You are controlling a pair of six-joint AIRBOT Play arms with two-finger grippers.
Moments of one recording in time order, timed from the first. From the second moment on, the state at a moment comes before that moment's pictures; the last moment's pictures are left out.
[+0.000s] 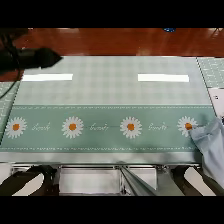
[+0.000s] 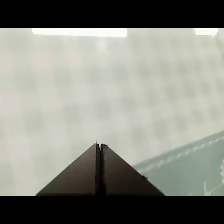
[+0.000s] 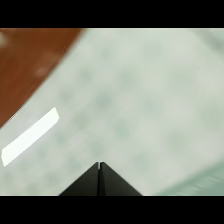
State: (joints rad) left arm -0.05 -1.10 1.30 0.87 -0.97 -1.31; right arm -0.59 -1.01 1.22 -0.96 1.10 1.57
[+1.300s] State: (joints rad) left arm -0.18 -1.33 1.26 1.30 -1.06 -1.64; right arm 0.22 -1.38 1.30 -1.55 1.16 1.76
